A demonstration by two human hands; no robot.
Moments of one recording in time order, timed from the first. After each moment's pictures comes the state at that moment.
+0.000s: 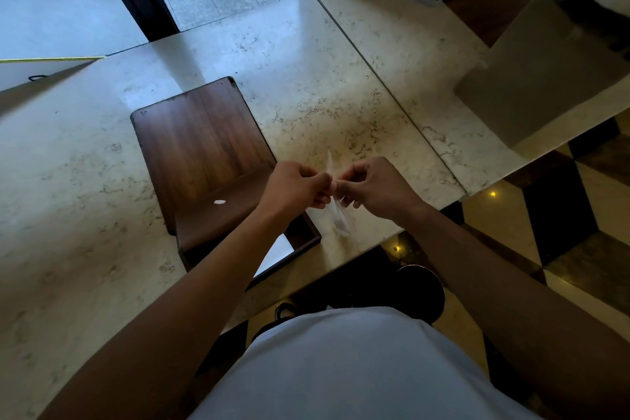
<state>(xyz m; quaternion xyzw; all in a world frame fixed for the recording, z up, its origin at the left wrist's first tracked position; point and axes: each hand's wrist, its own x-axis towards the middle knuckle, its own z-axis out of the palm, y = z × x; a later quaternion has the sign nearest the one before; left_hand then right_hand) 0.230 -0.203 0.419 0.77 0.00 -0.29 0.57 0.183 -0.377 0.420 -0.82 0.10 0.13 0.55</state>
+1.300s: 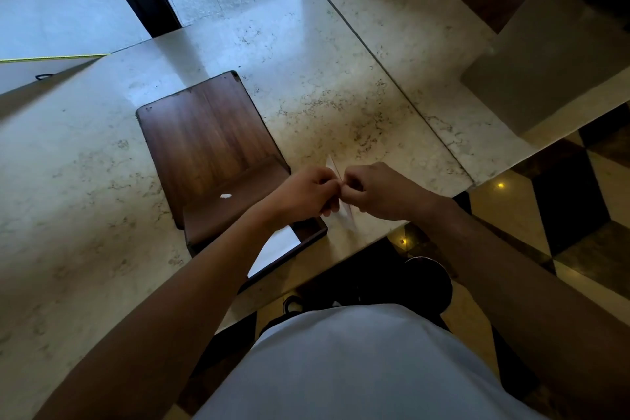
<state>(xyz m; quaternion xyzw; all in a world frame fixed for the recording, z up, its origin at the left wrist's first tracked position) 0.226 -0.198 0.418 0.79 -0.16 -0.39 0.45 0.176 -0.376 0.416 -0.92 -0.03 0.18 0.34</state>
